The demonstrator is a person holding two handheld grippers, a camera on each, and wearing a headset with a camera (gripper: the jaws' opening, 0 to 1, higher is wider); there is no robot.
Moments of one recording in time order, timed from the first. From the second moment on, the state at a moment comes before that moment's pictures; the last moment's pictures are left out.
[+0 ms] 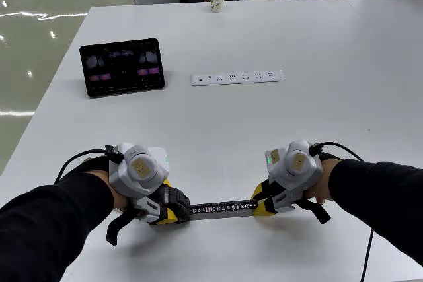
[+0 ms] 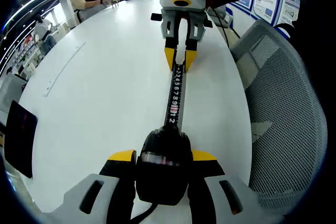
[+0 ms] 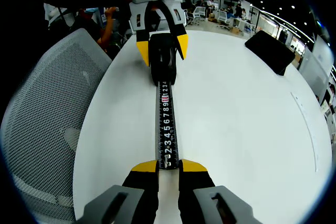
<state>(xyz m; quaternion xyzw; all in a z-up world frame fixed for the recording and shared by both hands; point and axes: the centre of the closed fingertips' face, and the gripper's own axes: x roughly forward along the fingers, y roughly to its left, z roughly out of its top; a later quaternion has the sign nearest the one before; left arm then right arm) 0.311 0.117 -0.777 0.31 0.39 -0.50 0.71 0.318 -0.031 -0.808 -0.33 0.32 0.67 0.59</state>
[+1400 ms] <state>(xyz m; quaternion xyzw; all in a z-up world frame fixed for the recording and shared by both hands) 0.309 0.115 -0.777 0.31 0.39 -0.50 0.71 0.322 -0.056 -0.807 -0.34 0.33 0.66 0.59</state>
